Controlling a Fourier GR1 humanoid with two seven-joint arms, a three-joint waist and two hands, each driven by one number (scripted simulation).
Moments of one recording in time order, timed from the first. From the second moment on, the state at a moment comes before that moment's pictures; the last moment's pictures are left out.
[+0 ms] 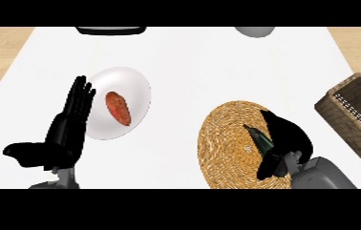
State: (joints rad) left arm -0.01 0.12 -0.07 -1.71 0.08 0.17 0.03; right arm -0.24 -0.46 0.50 -1.57 0.42 0.27 1.00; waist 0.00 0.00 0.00
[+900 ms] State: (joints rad) left arm -0.02 0.08 -0.06 -1.68 0.04 0.16 0.02; right arm -0.23 -0.39 0.42 -1.44 0.59 0.39 0.83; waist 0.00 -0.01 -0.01
